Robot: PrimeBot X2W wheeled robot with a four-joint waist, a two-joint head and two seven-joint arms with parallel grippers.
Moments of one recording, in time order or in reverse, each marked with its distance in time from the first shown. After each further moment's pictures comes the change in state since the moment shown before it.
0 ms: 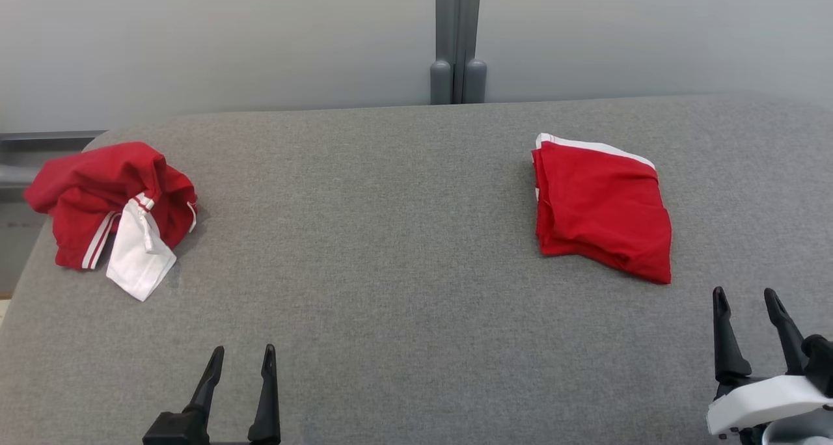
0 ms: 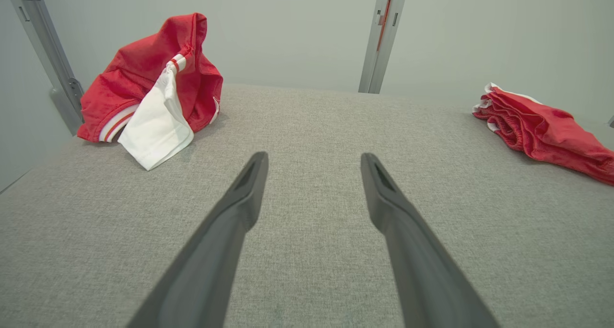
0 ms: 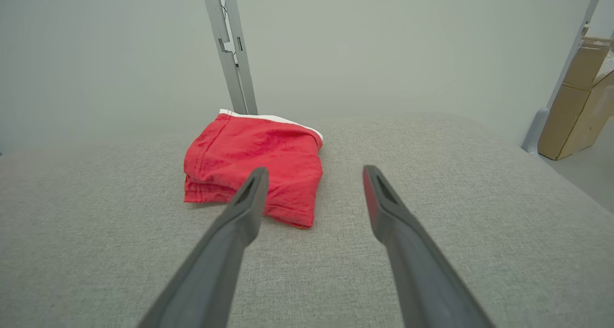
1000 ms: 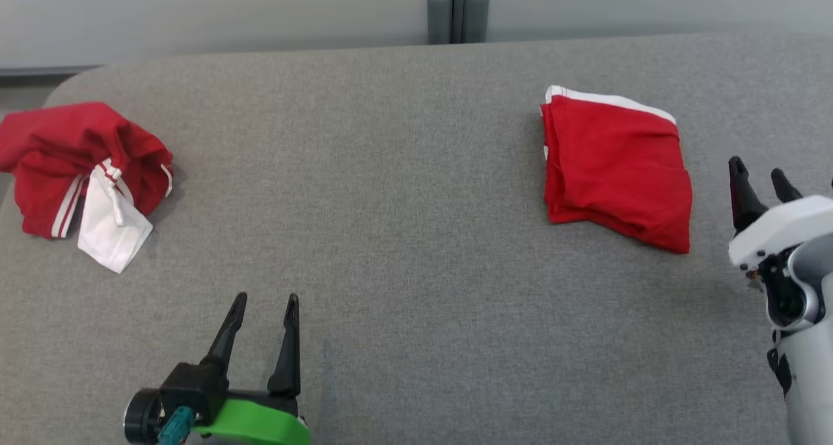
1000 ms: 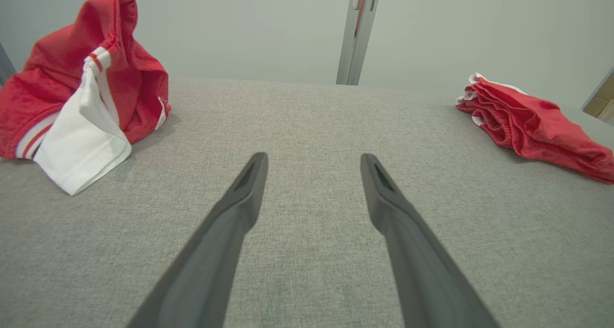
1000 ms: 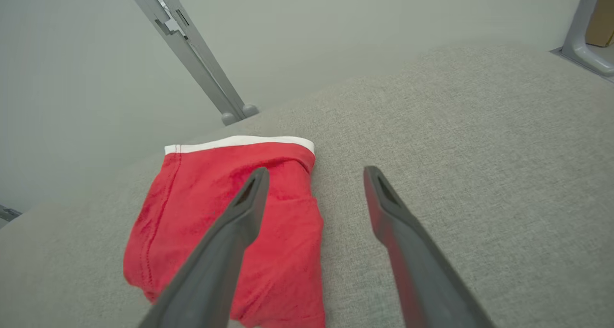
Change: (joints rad) left arm -0.108 0.000 -0.055 -0.002 -0.011 -0.009 0.000; right arm -0.475 -0.036 -0.081 0.277 0.216 -0.001 0.355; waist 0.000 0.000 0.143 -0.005
